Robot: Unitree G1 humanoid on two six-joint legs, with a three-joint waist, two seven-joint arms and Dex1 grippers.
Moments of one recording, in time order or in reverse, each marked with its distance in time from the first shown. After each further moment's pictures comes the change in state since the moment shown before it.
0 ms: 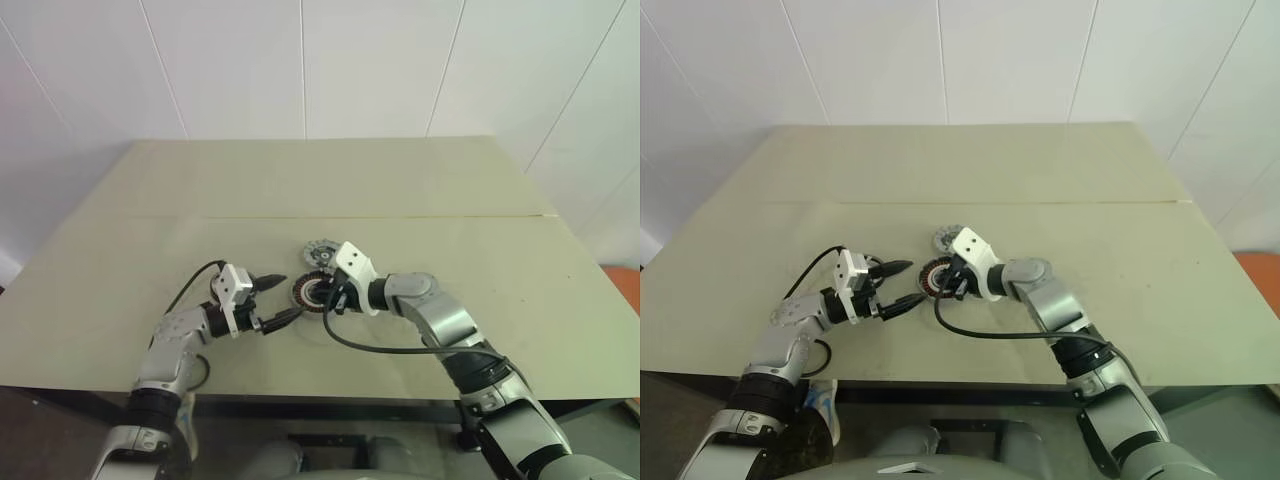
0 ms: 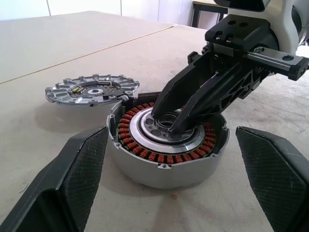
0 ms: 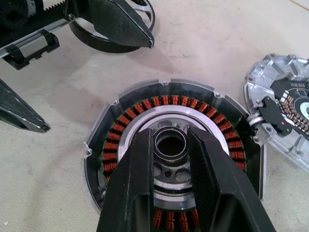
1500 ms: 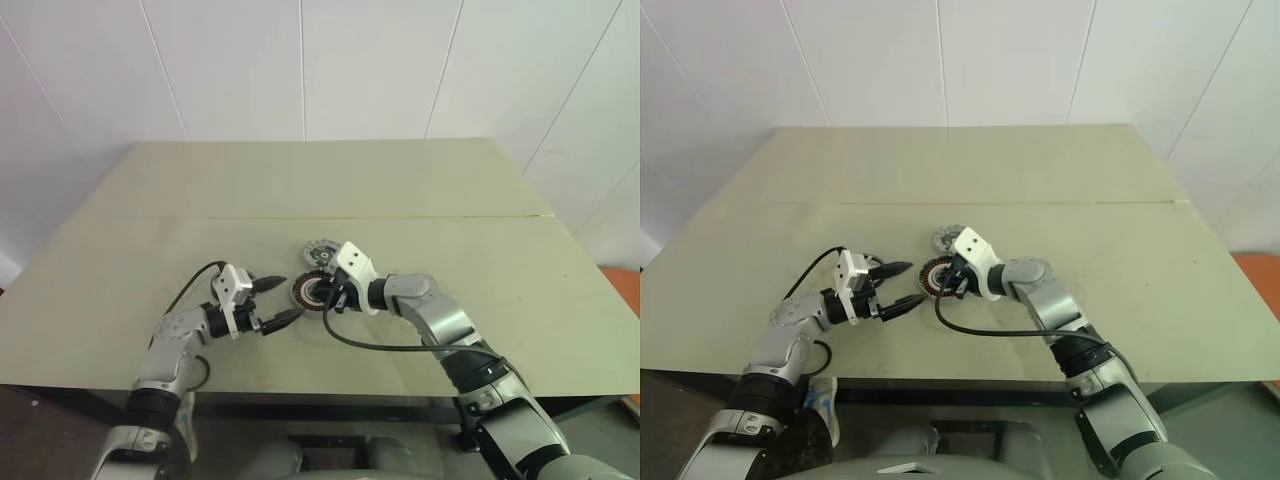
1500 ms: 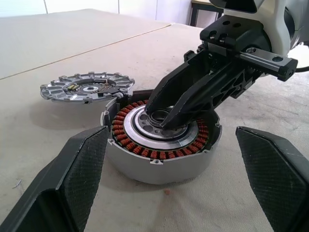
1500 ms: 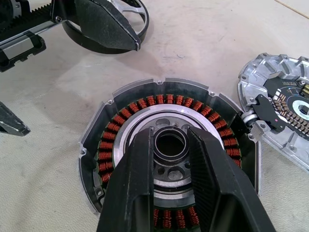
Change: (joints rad) left arm 0.002 0.003 0.000 0.000 -0.001 0.017 -0.004; right arm 0.000 0.011 -0.005 0.045 -0.006 -0.048 -0.021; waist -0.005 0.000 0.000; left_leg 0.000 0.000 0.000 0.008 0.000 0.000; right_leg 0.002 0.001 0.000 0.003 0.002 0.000
